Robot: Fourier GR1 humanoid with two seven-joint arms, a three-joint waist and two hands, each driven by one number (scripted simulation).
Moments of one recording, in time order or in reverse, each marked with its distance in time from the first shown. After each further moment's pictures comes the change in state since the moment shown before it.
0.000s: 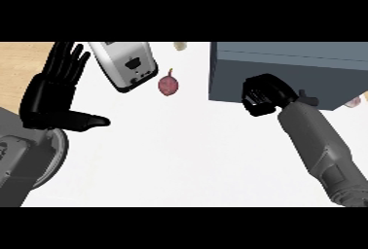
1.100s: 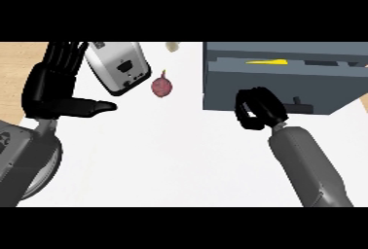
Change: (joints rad) left arm -0.074 0.013 -0.034 0.021 -0.004 0.128 0.026; right arm 0.285 0.056 0.166 -0.490 0.083 -0.086 0.300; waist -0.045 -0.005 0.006
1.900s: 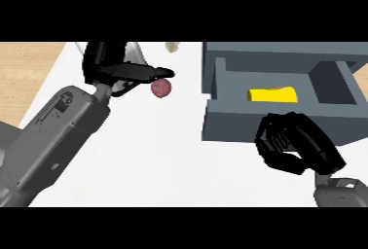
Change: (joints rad) left arm -0.342 -0.177 -0.129 0.234 -0.023 0.167 0.035; right arm 0.435 -0.094 -0.002 -0.844 -0.296 0.321 0.196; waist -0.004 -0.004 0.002
